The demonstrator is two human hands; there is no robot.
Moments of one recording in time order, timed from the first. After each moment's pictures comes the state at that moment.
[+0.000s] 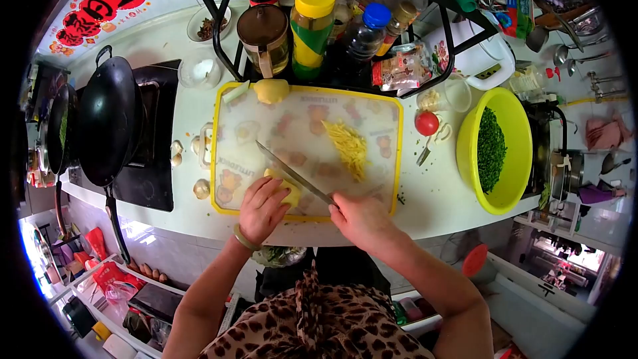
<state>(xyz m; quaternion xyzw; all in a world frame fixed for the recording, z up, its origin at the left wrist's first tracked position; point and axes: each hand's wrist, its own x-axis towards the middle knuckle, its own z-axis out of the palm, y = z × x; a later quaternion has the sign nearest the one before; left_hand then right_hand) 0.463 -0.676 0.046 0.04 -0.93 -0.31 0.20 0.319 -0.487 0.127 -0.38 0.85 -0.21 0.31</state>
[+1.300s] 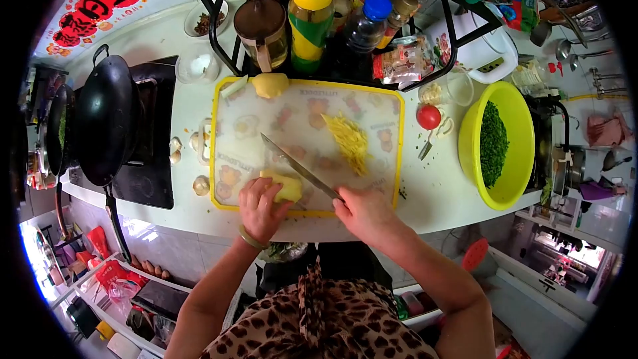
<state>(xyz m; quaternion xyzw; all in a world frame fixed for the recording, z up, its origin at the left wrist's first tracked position) 0.471 -0.662 0.032 0.11 -0.93 -0.26 0.24 0.314 -0.484 0.130 -0.35 0.84 -0.22 0.34</state>
